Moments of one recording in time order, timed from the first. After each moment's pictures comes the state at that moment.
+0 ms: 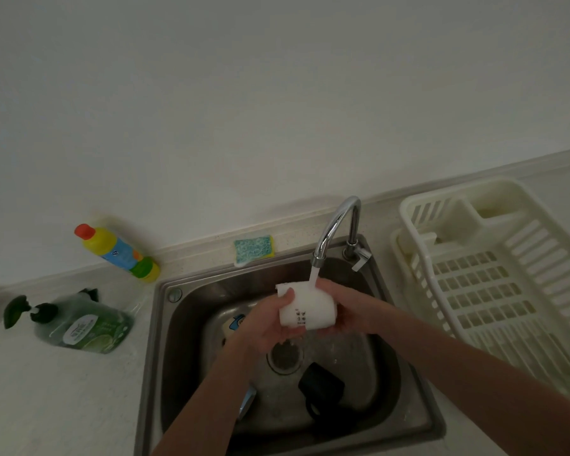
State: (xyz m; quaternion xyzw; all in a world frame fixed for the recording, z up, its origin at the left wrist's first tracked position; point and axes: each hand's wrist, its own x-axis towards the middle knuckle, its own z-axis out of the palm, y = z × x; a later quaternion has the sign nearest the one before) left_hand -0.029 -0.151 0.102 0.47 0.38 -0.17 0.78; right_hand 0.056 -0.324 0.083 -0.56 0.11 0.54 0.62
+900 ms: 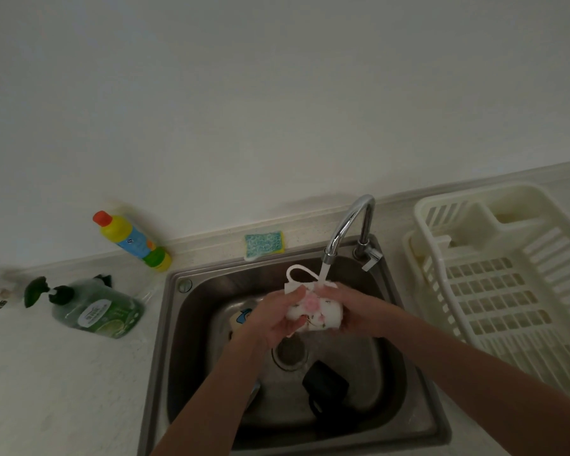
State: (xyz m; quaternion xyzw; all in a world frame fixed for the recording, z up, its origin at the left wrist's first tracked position) left_hand -0.030 -0.149 0.100 0.48 0.39 -0.16 0.77; right_hand 0.051 -0.325 0.076 -0.54 0.03 0.56 0.63
